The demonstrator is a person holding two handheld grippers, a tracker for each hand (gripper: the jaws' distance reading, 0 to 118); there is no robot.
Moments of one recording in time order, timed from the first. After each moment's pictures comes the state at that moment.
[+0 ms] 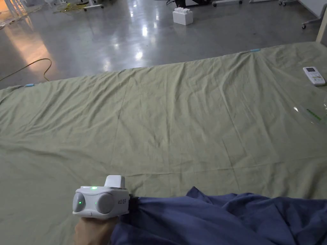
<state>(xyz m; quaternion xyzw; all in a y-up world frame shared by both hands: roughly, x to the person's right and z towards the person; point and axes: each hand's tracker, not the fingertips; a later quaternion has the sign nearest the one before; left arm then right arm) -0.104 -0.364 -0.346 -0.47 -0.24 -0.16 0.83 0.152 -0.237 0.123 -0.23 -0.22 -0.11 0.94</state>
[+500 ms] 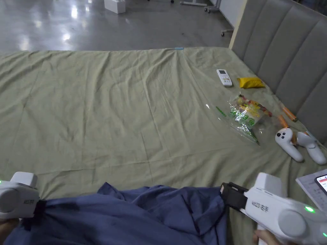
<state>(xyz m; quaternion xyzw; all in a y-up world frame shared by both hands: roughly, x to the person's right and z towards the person) -0.077 -0.374 -0.355 -0.51 -0.24 -0.23 0.80 0.315 -0.332 -0.001 -0.34 -0.31 -0.24 0.85</state>
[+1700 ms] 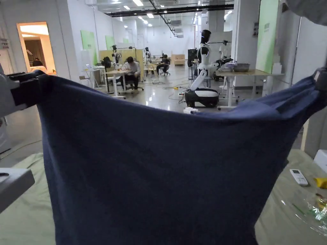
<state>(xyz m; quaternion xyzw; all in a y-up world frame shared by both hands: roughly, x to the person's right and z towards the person) -0.302 0.118 -0.200 0.05 -0.24 0.01 0.97 0.228 0.116 -0.010 0.07 -0.23 -0.04 0.97</state>
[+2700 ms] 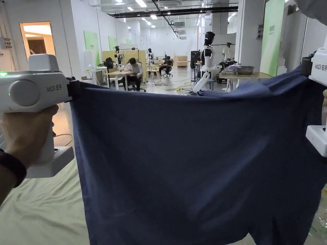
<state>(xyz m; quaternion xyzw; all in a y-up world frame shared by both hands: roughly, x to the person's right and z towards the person) -0.204 0.100 -0.372 -0.02 -0.19 0.00 0.98 0.286 0.123 -0.154 0.05 -0.31 0.07 0.95</state>
